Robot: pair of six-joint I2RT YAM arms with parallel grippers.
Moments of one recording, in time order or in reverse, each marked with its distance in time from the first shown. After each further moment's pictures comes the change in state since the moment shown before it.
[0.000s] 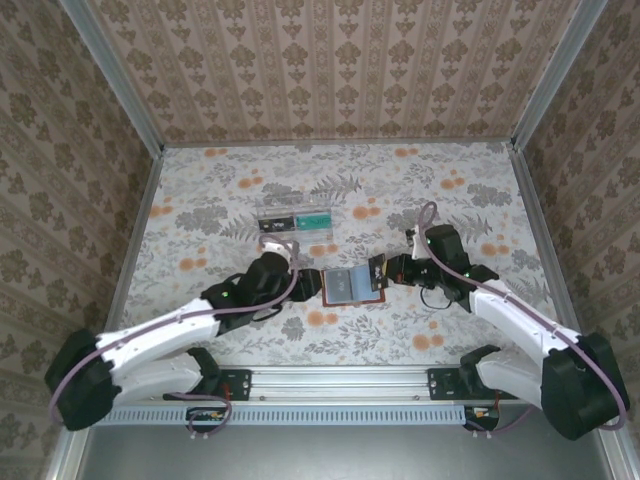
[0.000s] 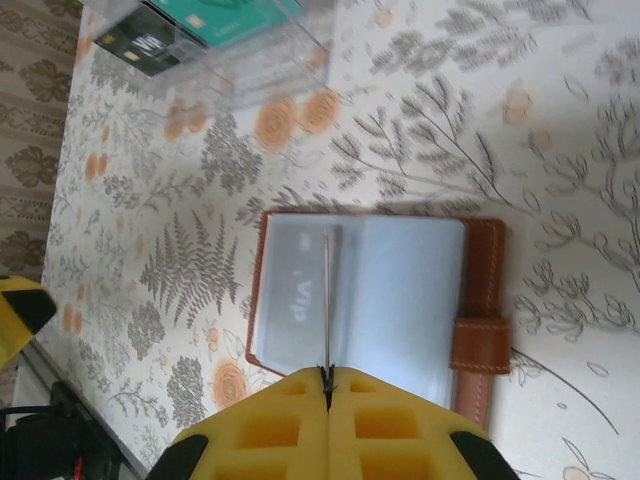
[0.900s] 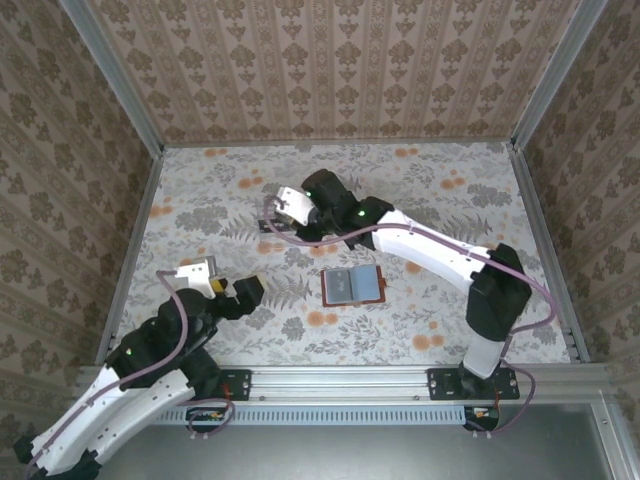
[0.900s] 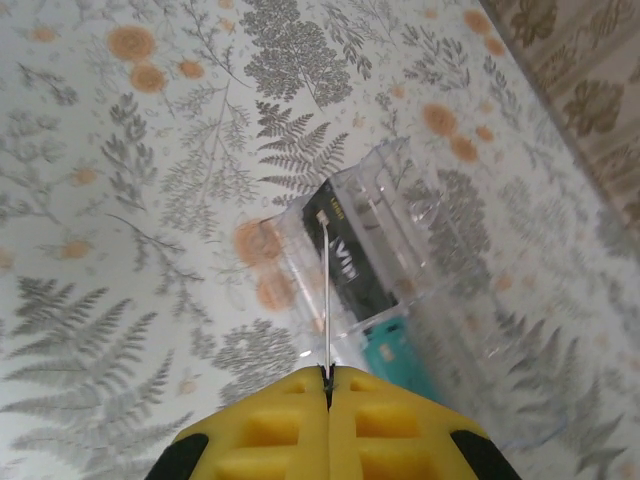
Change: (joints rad) left arm 0.061 -0.727 0.012 -0.579 -0.259 0.049; right arm 0.435 0.716 0.994 -0.220 0.393 -1.034
